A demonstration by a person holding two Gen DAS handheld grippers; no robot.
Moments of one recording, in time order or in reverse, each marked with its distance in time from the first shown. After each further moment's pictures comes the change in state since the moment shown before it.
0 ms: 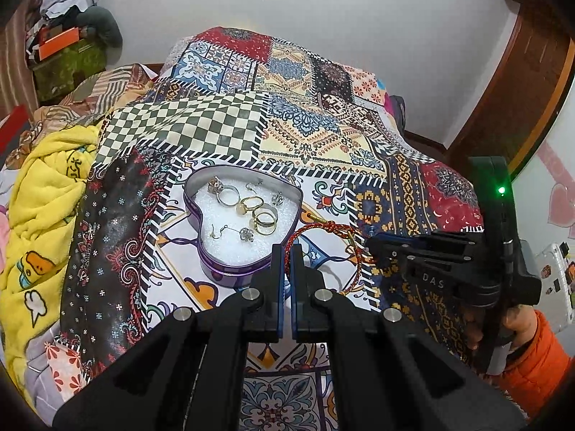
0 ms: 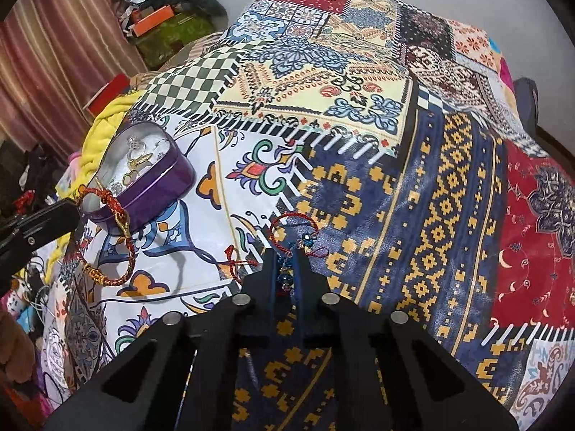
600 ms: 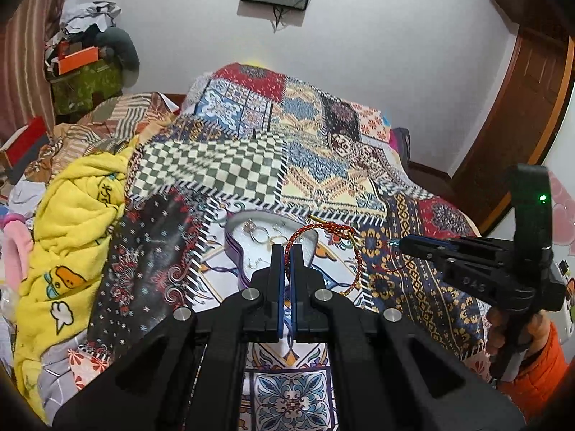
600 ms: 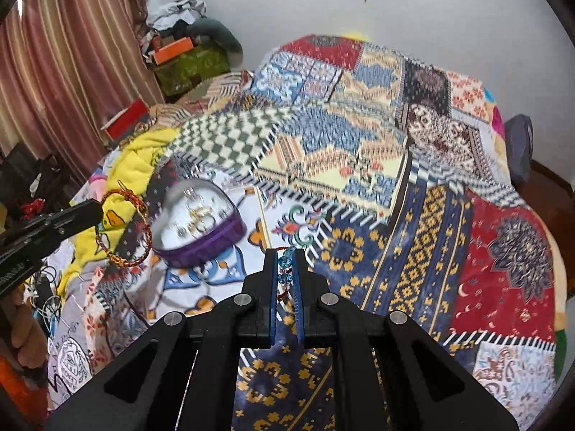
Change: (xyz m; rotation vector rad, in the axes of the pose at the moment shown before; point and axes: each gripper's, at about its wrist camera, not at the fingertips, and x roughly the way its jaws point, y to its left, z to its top) left arm -0.056 0.014 0.013 -0.022 -0.134 0.032; right arm -0.066 0.030 0.017 -0.044 -0.161 0.004
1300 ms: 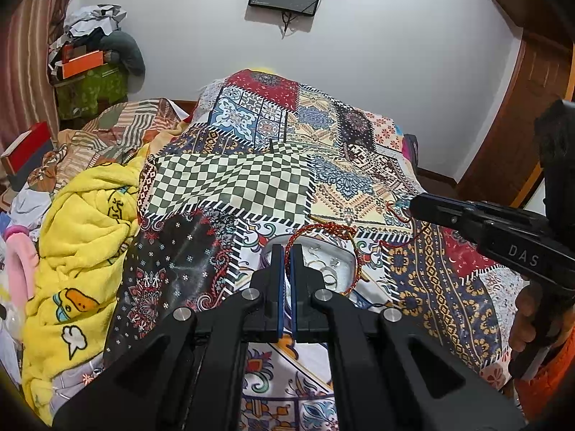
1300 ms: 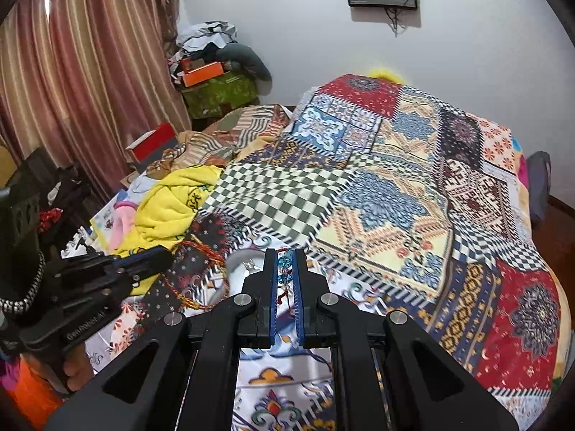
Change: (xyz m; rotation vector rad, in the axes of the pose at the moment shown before) left arm 0.019 0.036 0.018 0.002 -0.015 0.017; right arm 0.002 0.053 0.049 -0.061 -0.111 0.078
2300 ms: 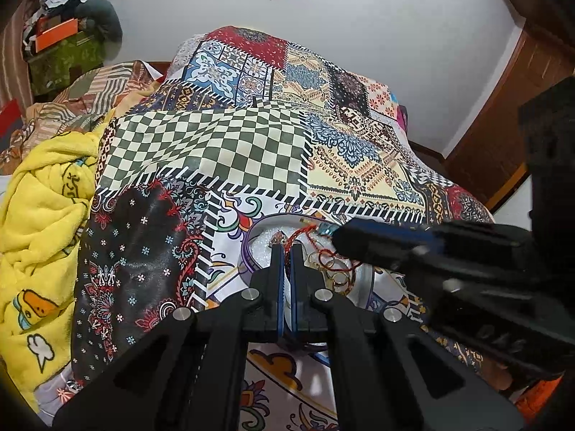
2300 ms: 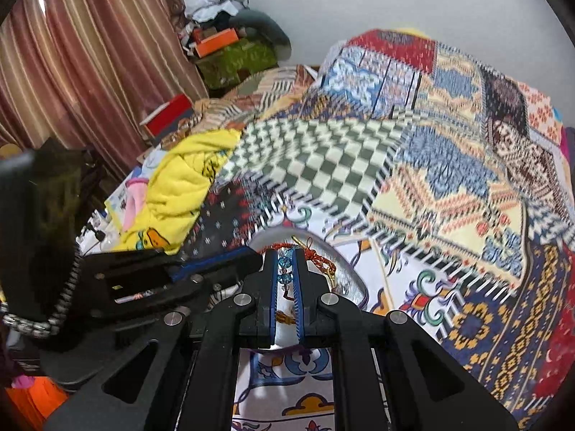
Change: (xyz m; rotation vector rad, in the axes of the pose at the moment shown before) left arm 0.071 0.007 -0.004 -0.003 0.150 -0.085; right arm 0.070 0.014 -0.016 0.036 0.145 0.112
